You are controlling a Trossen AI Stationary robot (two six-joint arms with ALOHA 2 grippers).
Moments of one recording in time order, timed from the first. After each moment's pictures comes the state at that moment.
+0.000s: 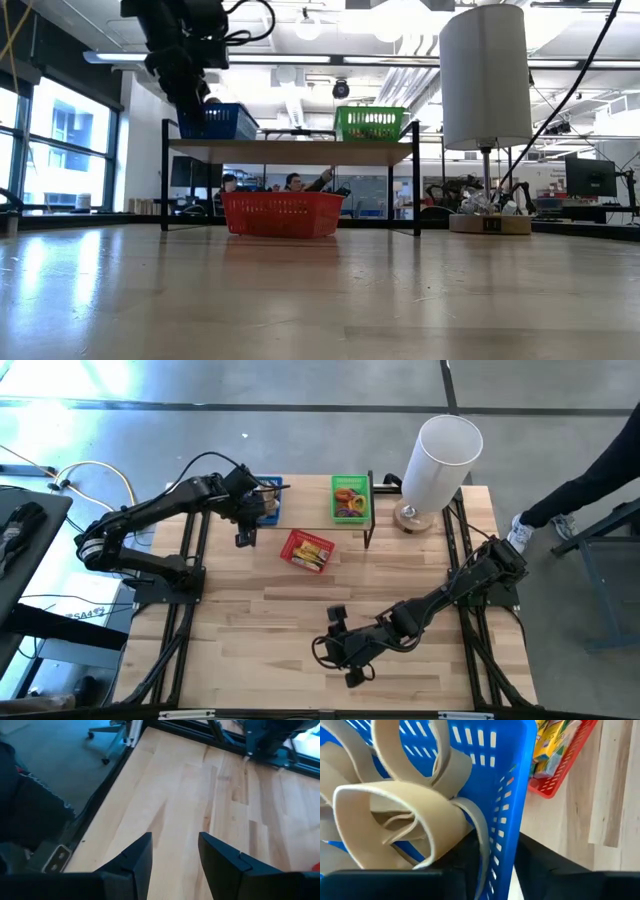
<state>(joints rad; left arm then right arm) 0.59 1.21 1.11 -0.94 0.10 0.42 0.53 1.81 1.49 -0.35 0.27 0.08</state>
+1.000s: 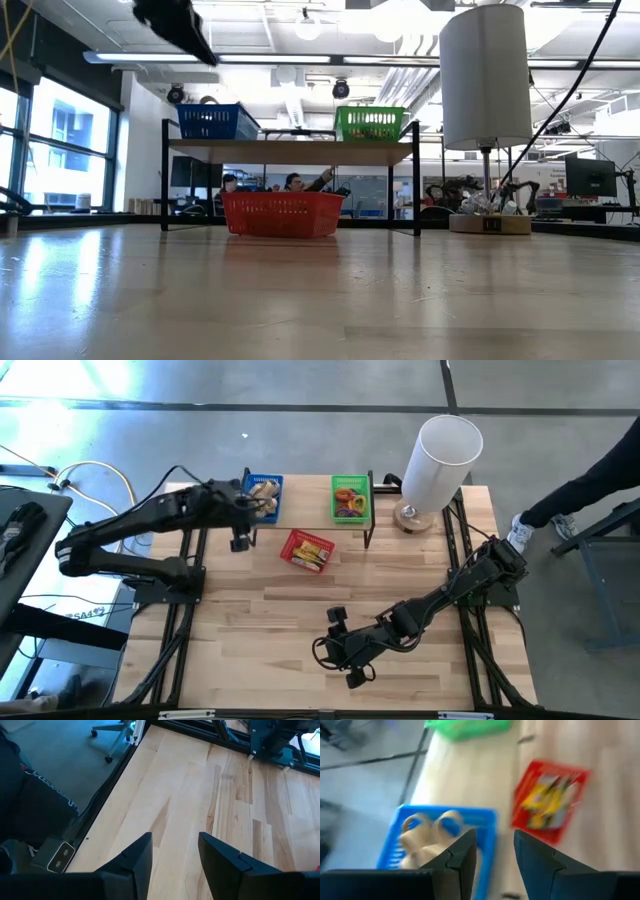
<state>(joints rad) 0.32 0.96 1.11 -0.80 -0.19 0.38 0.53 1.81 1.49 -0.35 0.25 0.07</state>
